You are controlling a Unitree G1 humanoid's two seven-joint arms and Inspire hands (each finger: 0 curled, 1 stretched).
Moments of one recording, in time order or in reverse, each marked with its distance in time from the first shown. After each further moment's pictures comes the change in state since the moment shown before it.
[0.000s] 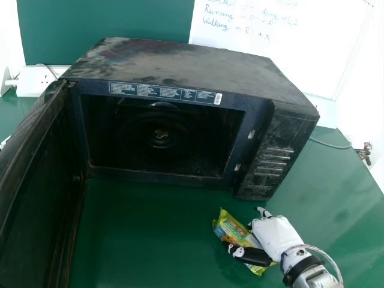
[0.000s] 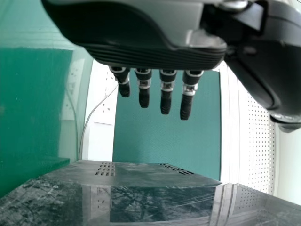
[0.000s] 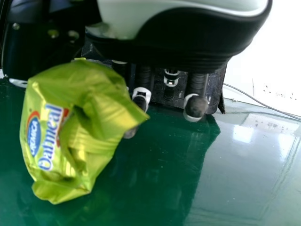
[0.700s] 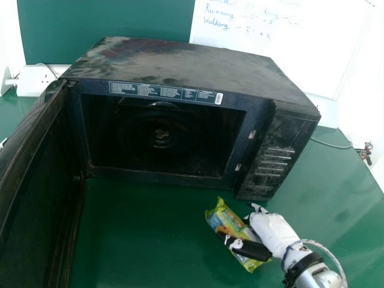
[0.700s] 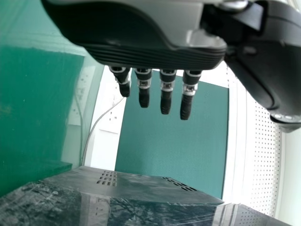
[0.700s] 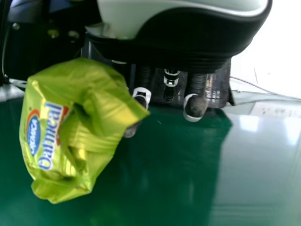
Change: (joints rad) left arm -0.001 -0.017 0.001 -0.011 -0.049 0.058 0.043; right arm -0.018 0.029 -0.042 -0.003 0.272 -0.004 0.025
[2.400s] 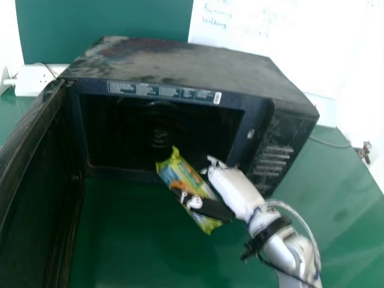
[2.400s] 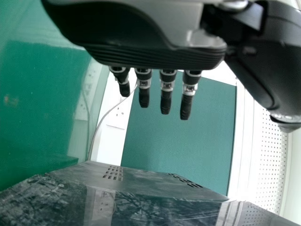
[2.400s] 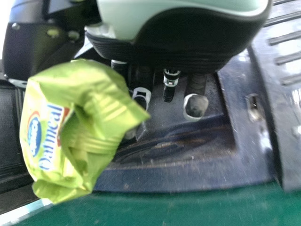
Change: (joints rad) left arm 0.003 0.000 0.006 -0.025 -0.011 0.058 -0.013; right arm -0.411 0.207 0.186 0.087 -0.011 0.027 -0.009
